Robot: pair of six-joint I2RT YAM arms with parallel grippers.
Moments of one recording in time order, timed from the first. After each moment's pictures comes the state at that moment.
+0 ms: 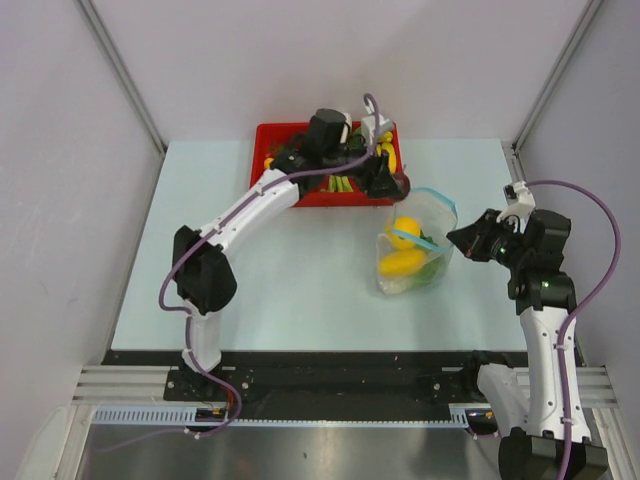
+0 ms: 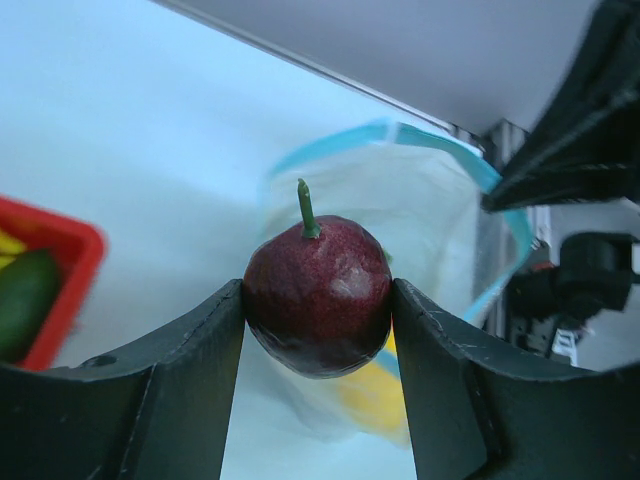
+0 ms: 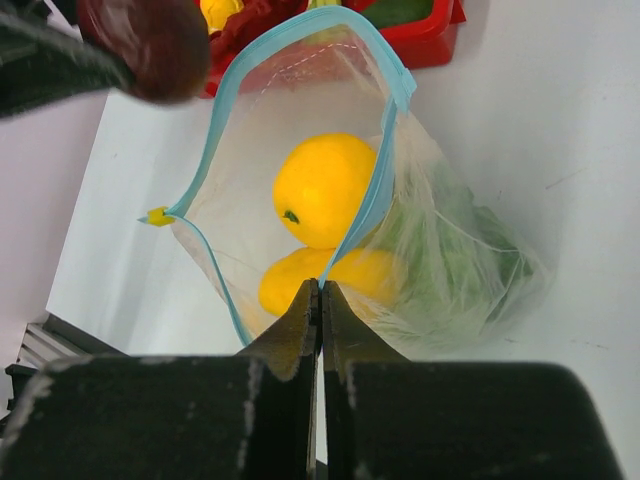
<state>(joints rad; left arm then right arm) -0.63 1.98 1.96 -0.35 0.73 -0.09 -0.15 0.79 0.87 -0.51 -0.61 0.32</state>
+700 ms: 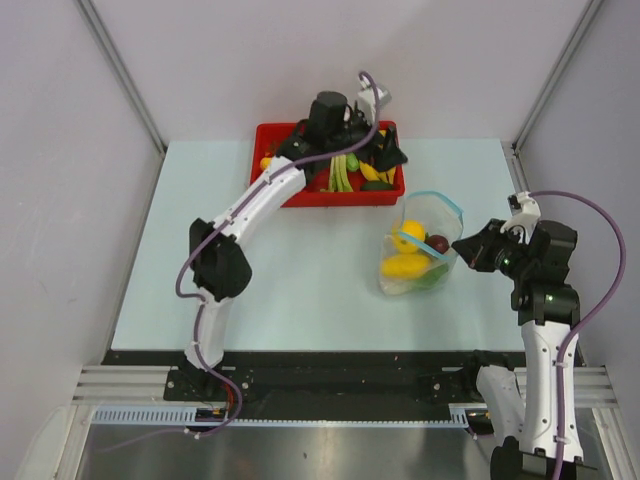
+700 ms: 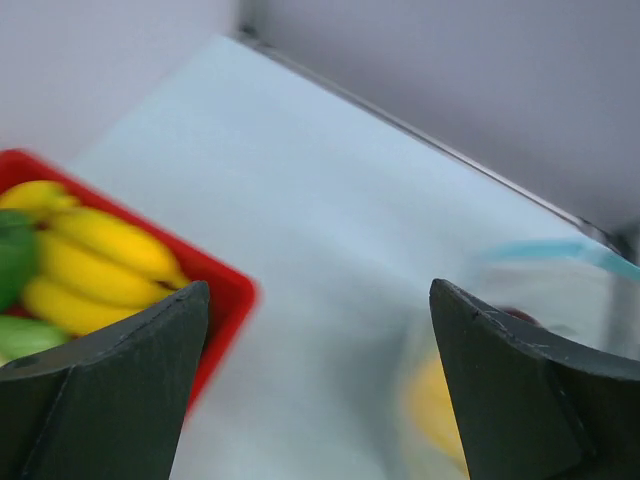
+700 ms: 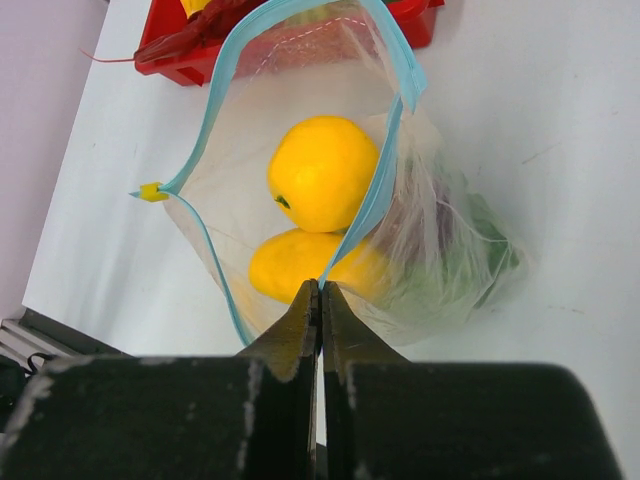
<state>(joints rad) -0.64 2.11 2.17 -0.33 0.54 -0.08 -0.19 0.70 0.87 -0.62 -0.61 0.26</state>
